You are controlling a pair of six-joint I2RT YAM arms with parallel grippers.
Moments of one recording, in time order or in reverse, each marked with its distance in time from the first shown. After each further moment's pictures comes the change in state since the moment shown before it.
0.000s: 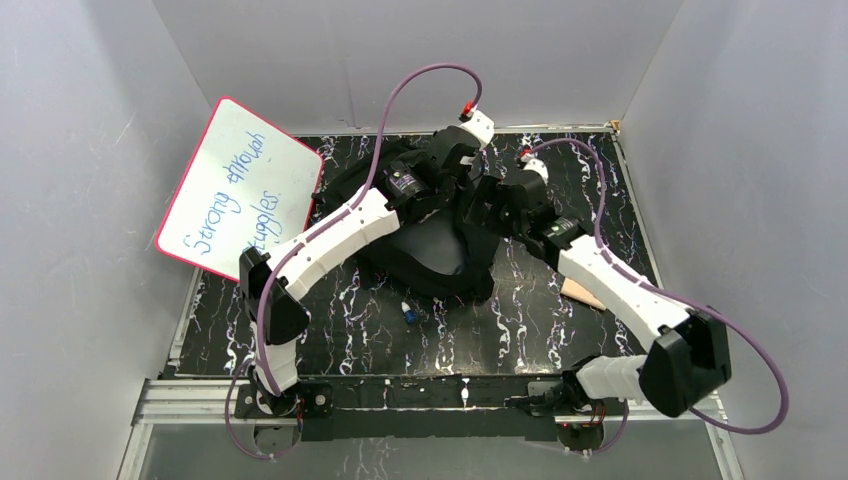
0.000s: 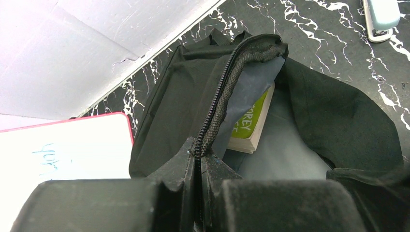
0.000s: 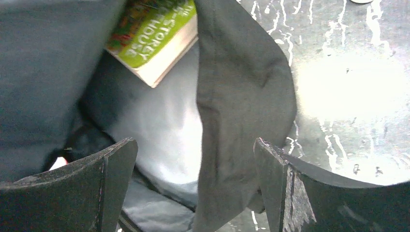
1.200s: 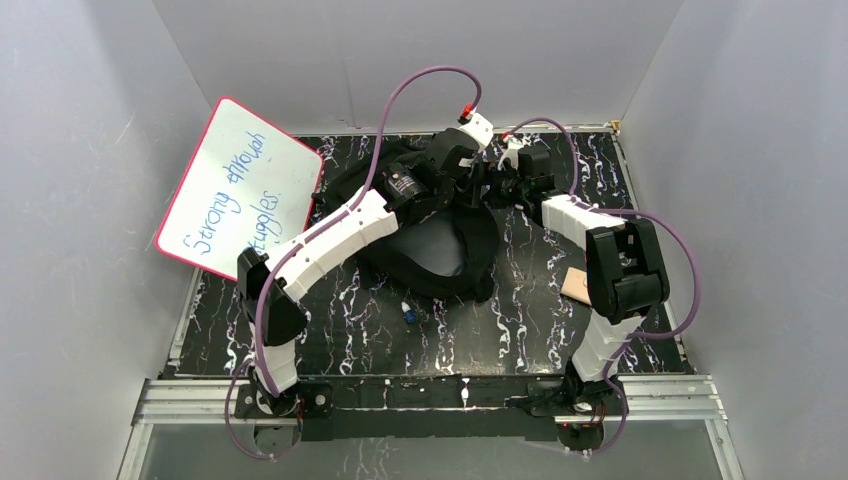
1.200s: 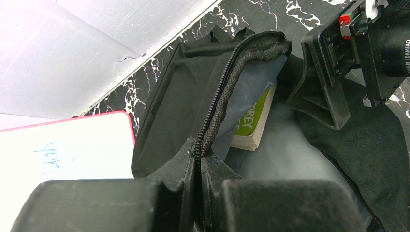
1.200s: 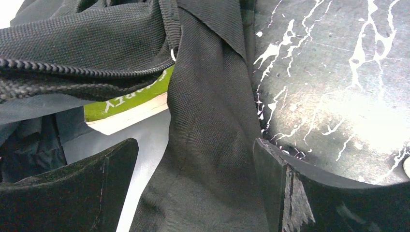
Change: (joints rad) left arm 0.000 -0.013 -0.028 0.007 0.000 0.008; right arm -0.286 0.544 0.141 0.423 -0.638 -0.427
